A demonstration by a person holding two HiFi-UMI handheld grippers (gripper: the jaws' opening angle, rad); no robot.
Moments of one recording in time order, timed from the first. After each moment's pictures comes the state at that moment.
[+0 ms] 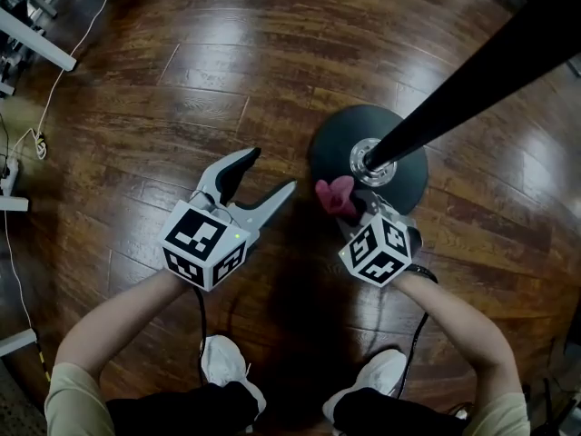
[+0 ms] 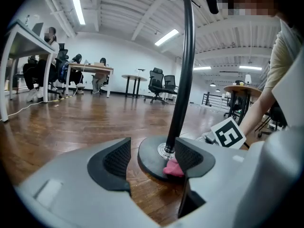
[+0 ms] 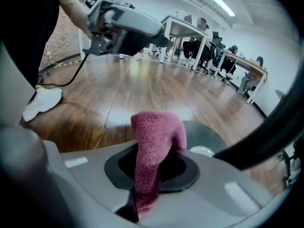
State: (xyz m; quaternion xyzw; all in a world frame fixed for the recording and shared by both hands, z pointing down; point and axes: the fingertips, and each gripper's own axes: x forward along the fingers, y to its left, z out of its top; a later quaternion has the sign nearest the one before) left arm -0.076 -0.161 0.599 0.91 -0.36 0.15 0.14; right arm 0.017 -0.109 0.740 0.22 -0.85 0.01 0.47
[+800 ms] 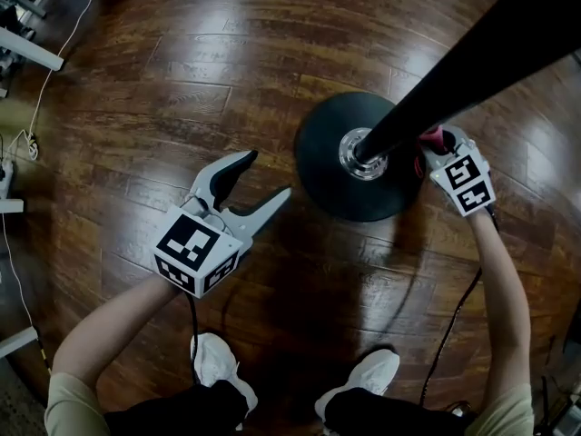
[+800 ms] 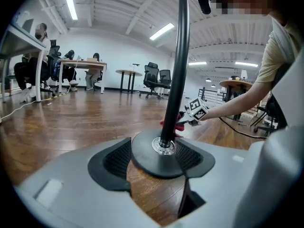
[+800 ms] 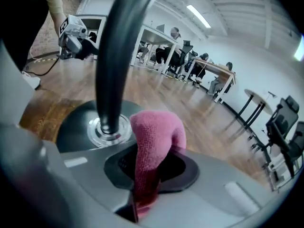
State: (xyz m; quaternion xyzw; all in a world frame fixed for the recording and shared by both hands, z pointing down) left arm -0.044 -0.154 0.619 0.91 -0.33 0.18 0.15; right arm 0.221 -0.254 0.715 0.35 -0.83 -0.03 0.43
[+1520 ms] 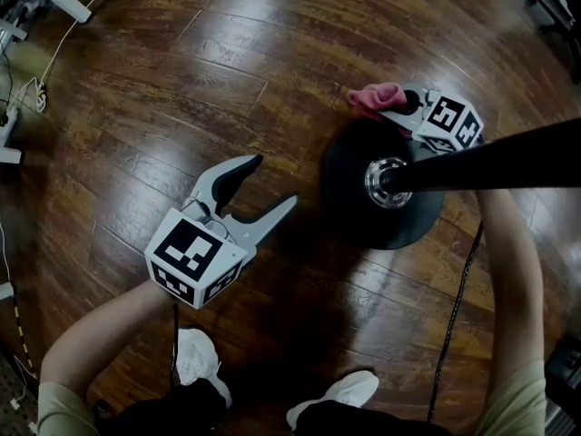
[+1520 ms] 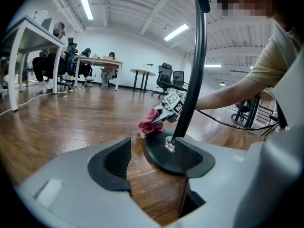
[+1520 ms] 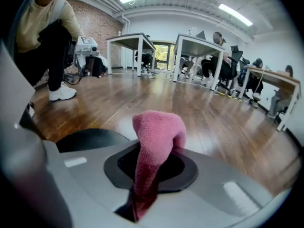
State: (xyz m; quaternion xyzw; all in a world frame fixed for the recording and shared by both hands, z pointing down) left arm -0.088 -0.163 0.625 0.88 -0.40 0.17 0.18; right arm 0.042 -0.338 0.725 0.04 -0.93 -0.04 0.37
